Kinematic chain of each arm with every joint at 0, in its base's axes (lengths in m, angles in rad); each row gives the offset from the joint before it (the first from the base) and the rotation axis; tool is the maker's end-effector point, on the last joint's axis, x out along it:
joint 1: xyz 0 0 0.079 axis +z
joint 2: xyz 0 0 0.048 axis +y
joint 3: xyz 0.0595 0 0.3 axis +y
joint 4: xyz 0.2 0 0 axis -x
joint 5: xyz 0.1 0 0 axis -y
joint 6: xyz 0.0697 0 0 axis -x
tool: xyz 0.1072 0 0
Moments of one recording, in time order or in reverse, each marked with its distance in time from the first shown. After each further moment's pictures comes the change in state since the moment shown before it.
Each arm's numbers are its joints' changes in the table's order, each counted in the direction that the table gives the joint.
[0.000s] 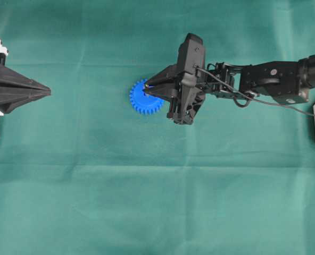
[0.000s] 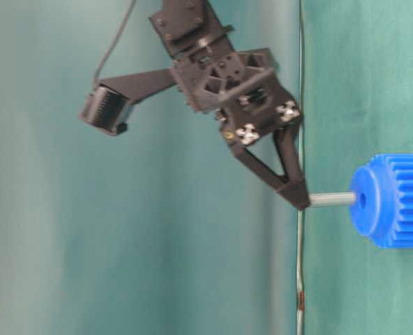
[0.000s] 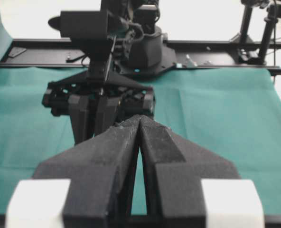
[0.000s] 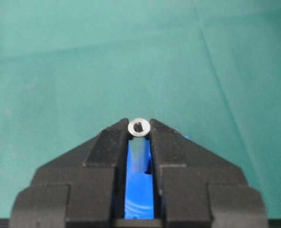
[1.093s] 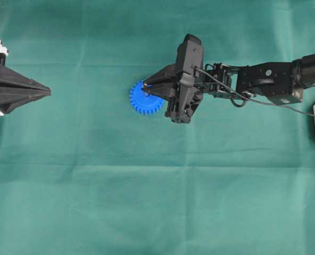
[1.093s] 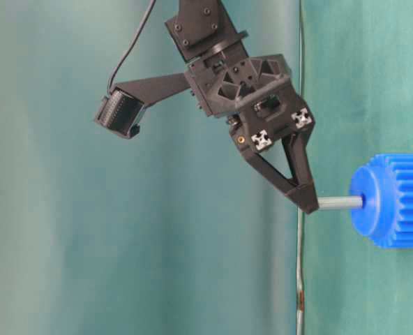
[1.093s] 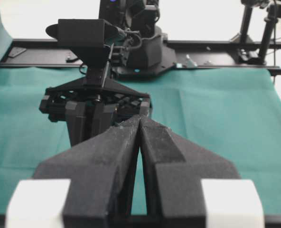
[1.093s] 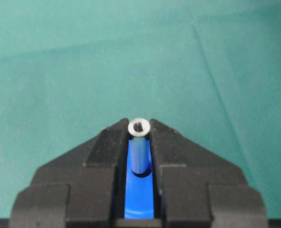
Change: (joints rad) left arm 0.000 0.000 0.000 0.002 0.002 0.000; right arm -0.009 0.026 0.000 0.000 0.041 0.002
